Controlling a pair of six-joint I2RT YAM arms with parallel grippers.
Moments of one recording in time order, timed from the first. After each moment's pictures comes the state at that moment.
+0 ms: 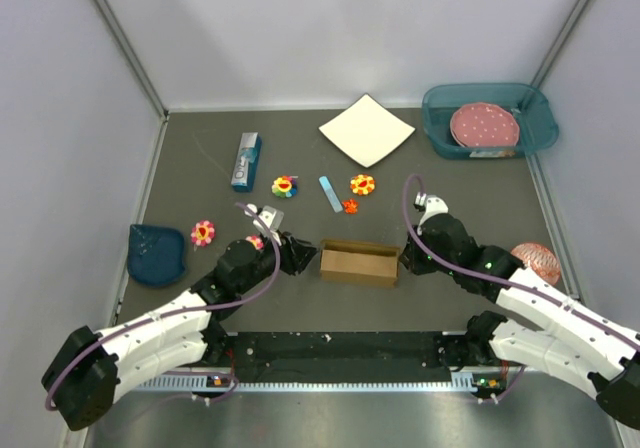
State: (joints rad) left arm -0.76 0.82 0.24 0.42 0.06 -0.50; right arm 0.77 0.82 0.64 -0.56 0.12 0.55
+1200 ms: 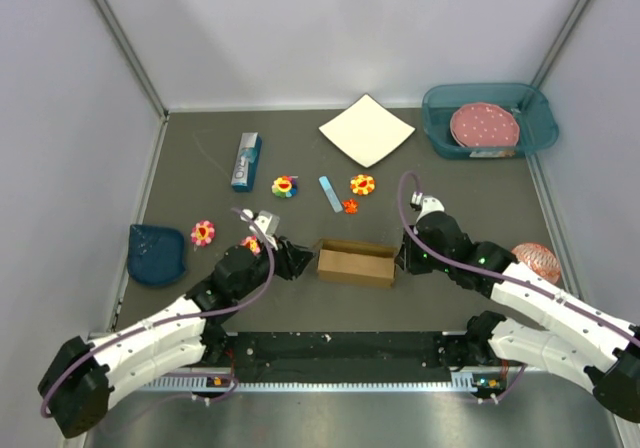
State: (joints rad) left arm -0.78 0.78 0.21 0.38 0.04 -0.53; right arm 0.78 0.88 0.66 -0.57 0.11 0.59
